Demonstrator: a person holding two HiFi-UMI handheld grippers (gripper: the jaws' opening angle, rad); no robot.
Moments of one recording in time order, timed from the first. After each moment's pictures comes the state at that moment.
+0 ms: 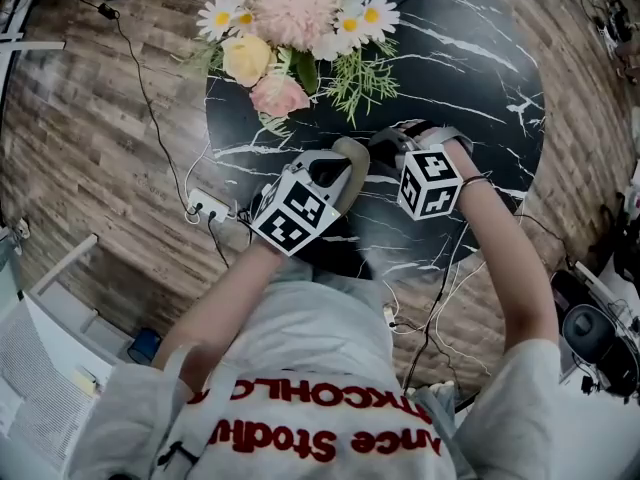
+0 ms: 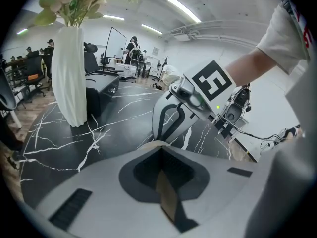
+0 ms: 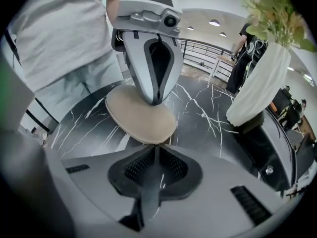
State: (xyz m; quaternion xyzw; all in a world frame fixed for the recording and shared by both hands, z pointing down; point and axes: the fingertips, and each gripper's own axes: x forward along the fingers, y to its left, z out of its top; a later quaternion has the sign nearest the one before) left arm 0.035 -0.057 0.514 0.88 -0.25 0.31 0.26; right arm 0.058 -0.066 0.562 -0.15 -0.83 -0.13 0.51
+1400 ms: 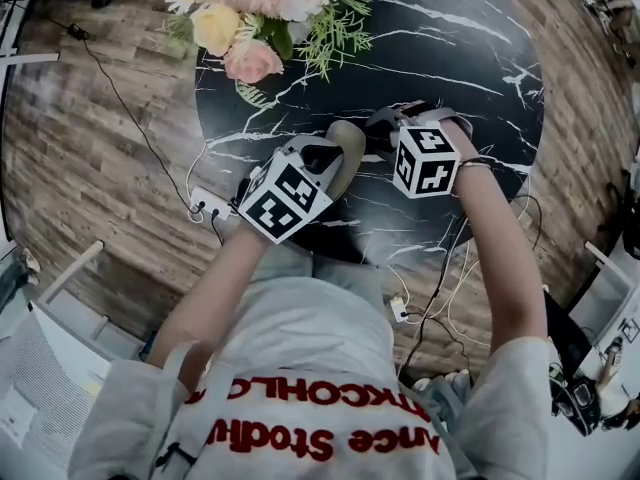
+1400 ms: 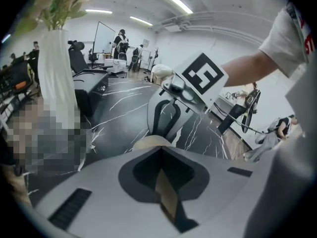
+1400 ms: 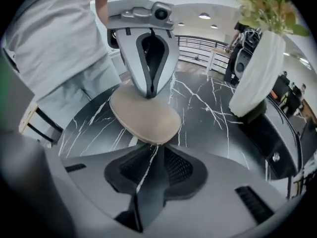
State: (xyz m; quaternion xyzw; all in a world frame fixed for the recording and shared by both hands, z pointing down) left arm 0.034 -0.039 0.509 0.88 -0.20 0.36 0.24; right arm 0.064 -0.053 0.562 -0.14 -0.83 -0.08 0.53
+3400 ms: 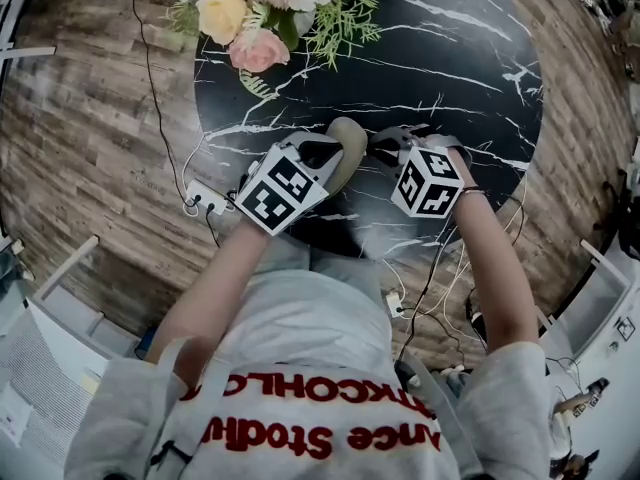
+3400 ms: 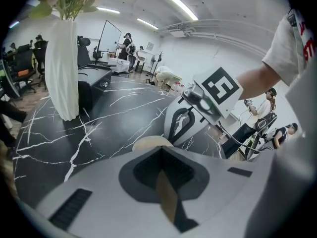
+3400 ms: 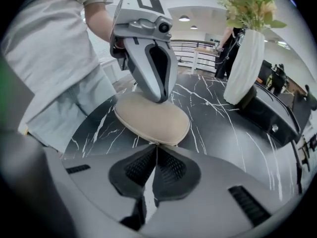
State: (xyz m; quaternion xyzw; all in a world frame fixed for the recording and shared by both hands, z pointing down) left arm 0.035 -0.034 0.512 0.88 -0.20 0.32 0.27; right arm 0.068 -0.021 0.558 -0.06 -0.86 -0.01 0.50
